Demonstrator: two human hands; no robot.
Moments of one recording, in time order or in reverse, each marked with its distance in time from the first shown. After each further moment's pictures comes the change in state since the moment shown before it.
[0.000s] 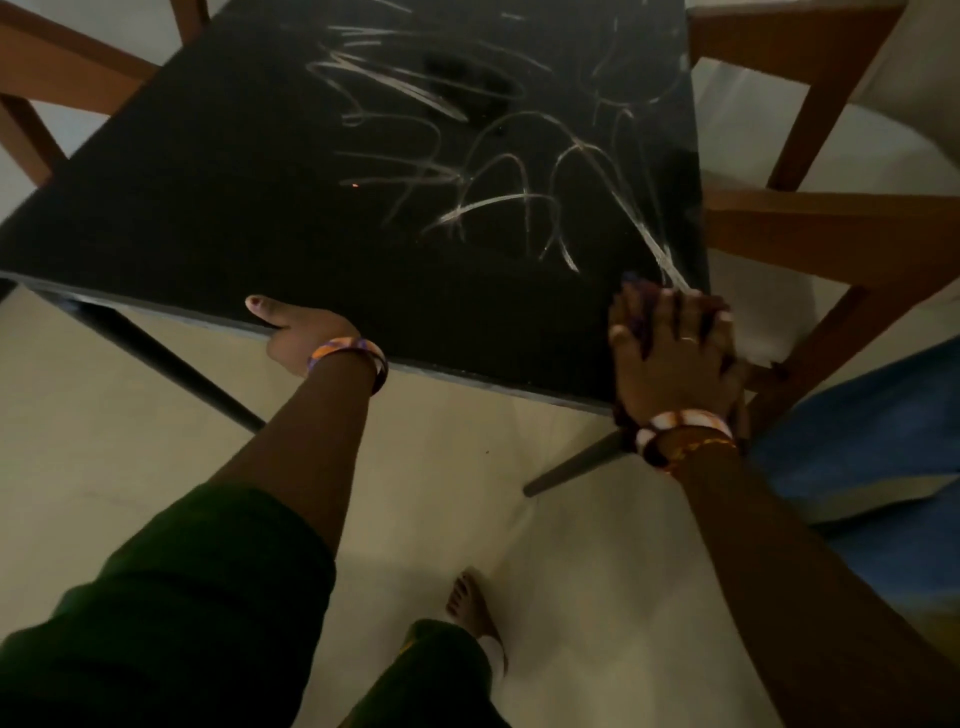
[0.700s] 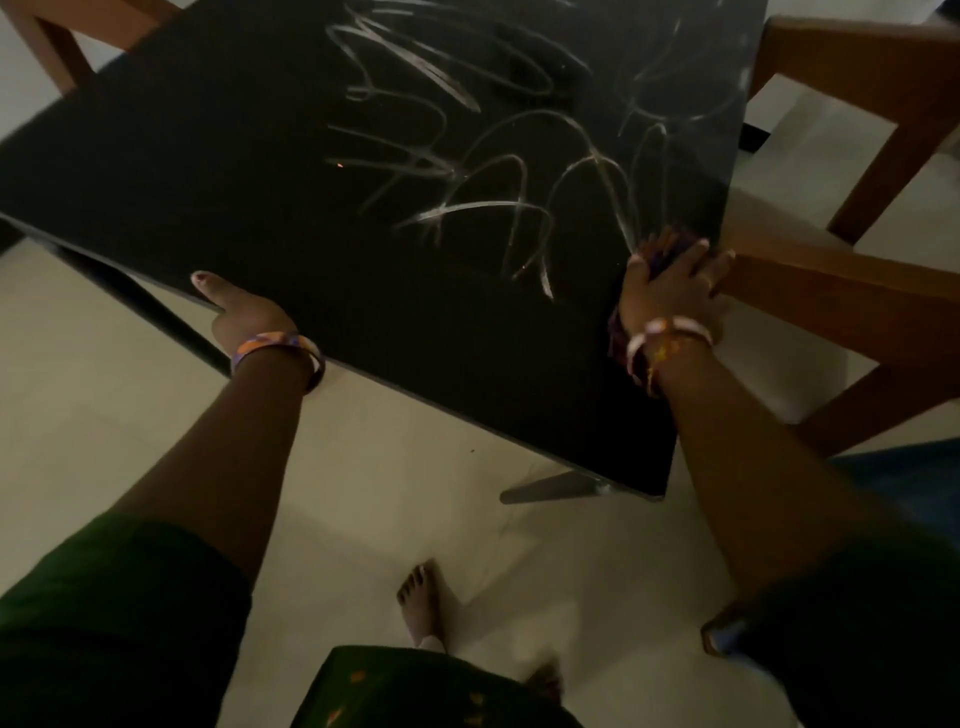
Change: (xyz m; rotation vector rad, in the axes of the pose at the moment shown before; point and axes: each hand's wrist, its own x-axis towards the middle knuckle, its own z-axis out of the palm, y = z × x) left_hand -0.009 -0.003 0.010 -0.011 0.124 -0.142; right_hand 0.123 -0.012 -0.030 0.247 -0.049 0.121
